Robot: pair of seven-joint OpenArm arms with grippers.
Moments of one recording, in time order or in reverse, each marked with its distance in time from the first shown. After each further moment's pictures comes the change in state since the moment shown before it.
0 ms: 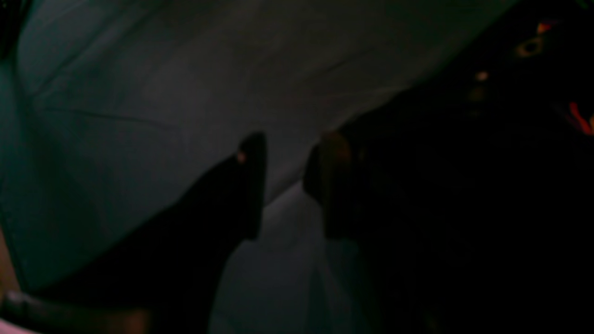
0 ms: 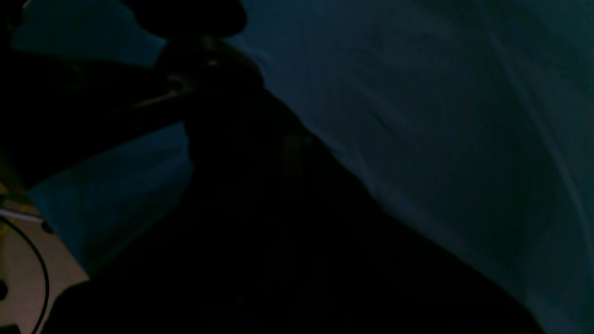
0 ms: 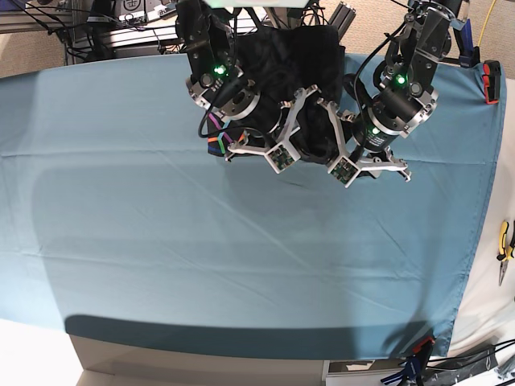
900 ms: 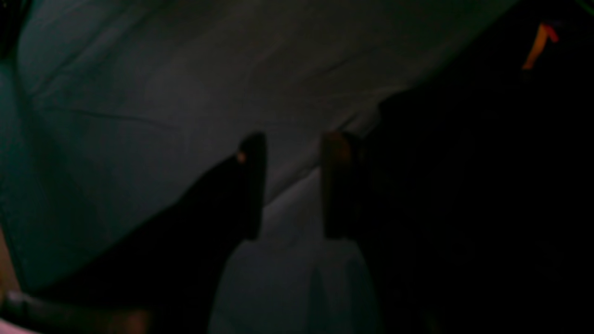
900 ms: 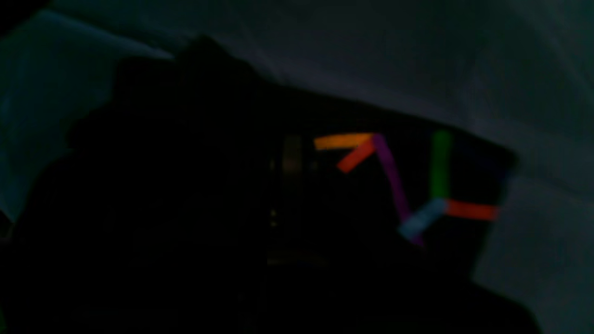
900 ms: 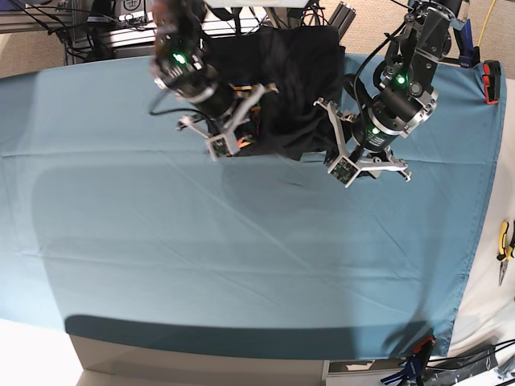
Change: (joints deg) left arm 0.0 0.0 0.0 0.0 0.0 0.0 0.0; right arm -6.3 0.0 15.0 0.2 8.8 -2.6 -2.9
